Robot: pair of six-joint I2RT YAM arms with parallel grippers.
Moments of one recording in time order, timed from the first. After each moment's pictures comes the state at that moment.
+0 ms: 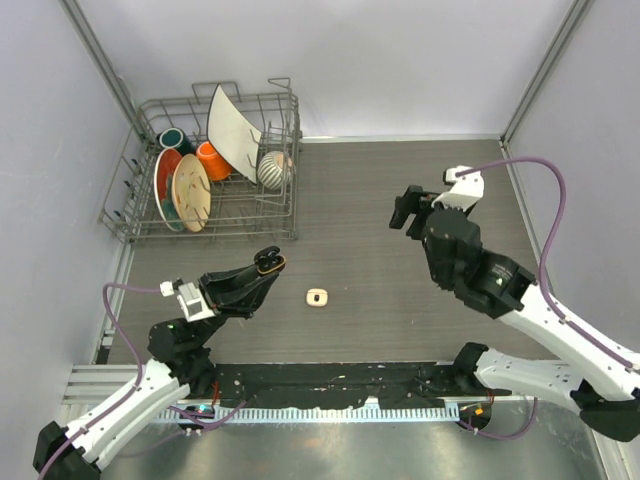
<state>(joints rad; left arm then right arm) -0.70 0.33 0.05 0.95 0.23 -0.24 0.95 0.90 1.06 -0.36 0.89 0.42</state>
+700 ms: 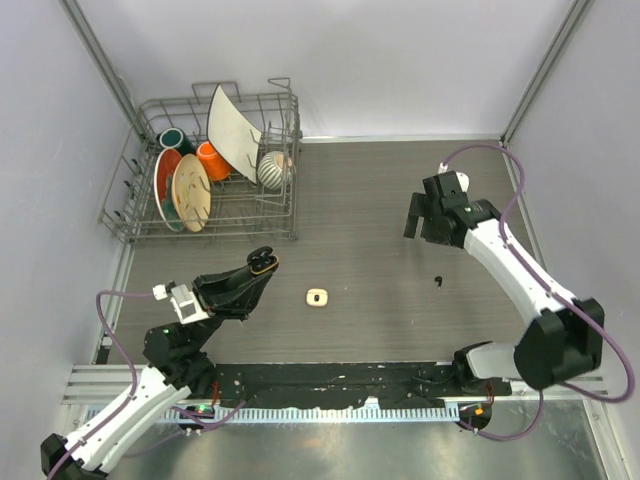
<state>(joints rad) -0.70 0.18 0.05 0.84 0.18 -0.26 0.32 1.27 1.12 -0.76 0.30 0.43</state>
